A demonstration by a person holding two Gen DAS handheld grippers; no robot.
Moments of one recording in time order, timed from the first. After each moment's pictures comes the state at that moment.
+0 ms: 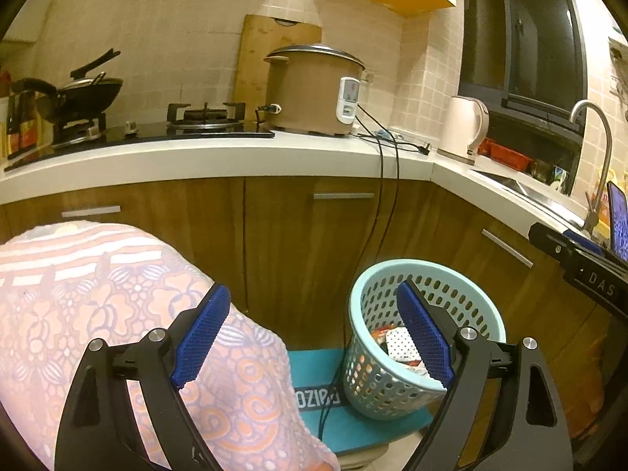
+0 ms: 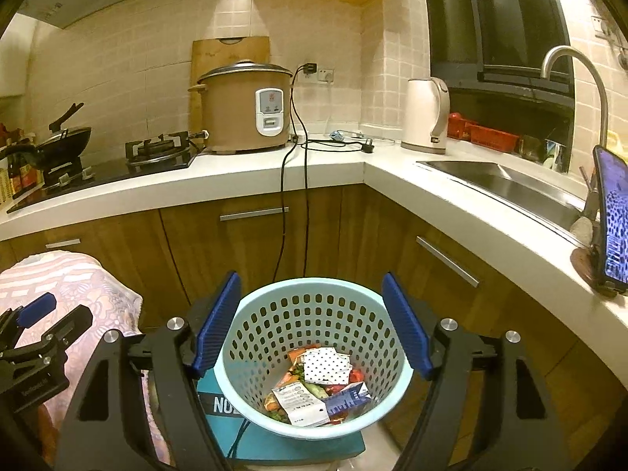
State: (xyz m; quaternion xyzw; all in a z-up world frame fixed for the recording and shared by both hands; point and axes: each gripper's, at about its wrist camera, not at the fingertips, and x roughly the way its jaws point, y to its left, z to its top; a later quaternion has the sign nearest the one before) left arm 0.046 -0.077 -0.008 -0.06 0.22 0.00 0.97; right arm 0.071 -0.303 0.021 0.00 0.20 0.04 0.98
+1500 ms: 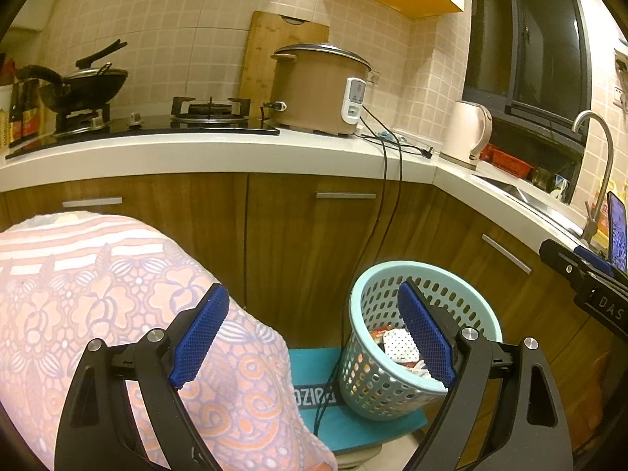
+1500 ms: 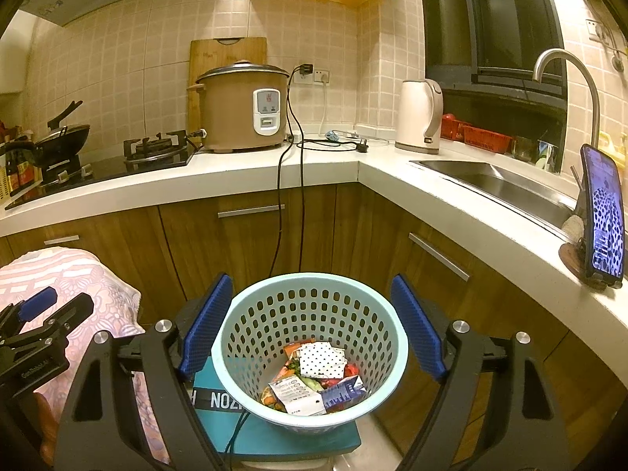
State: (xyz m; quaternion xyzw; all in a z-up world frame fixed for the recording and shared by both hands) left arm 0.044 -0.070 -0.009 -0.08 0.22 0.01 0.97; right arm 0.059 -0.303 0.019 0.00 0.20 0.03 0.98
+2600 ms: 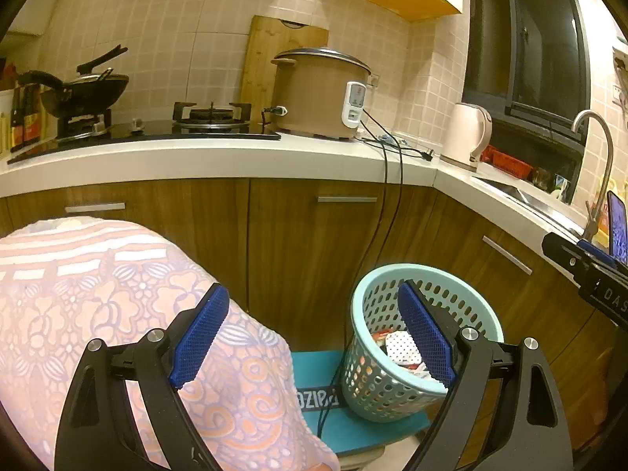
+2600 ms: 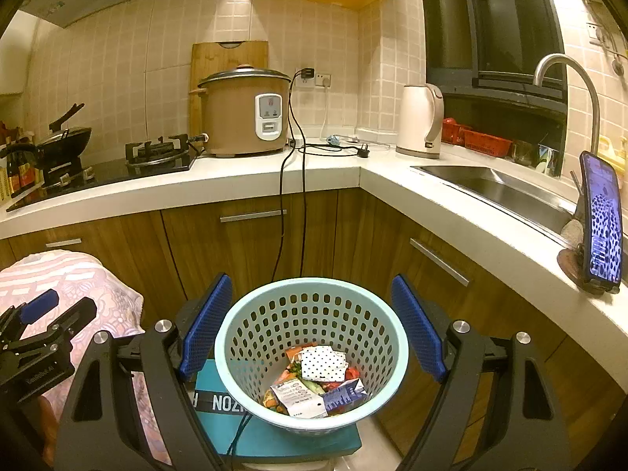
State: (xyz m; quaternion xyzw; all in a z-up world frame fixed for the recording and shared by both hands) left arm 0.041 -0.071 -0.008 -0.07 0.22 0.01 0.97; right arm 0.057 -0.299 0.024 0.00 0.19 0.03 0.98
